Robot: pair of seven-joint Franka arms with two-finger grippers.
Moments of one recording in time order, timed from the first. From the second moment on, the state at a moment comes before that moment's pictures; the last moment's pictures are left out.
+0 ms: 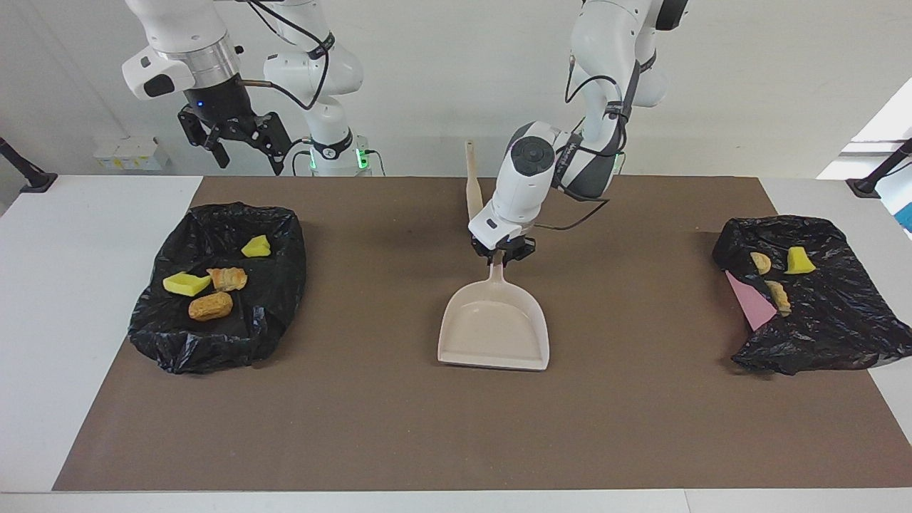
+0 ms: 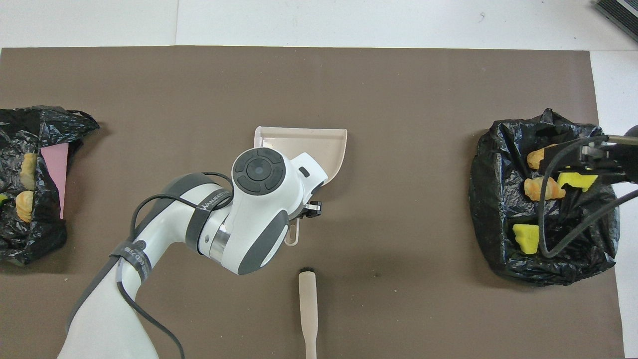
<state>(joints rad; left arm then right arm) -0.61 0.28 -0.06 -1.87 -0.12 2.11 -0.46 0.03 -0.04 0.02 -1.51 0.00 1.49 0.23</state>
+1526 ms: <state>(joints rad) -0.22 0.23 -0.02 -1.65 -0.12 1.89 -0.30 0.03 -0.05 0.02 -1.52 0.01 1.47 0.22</state>
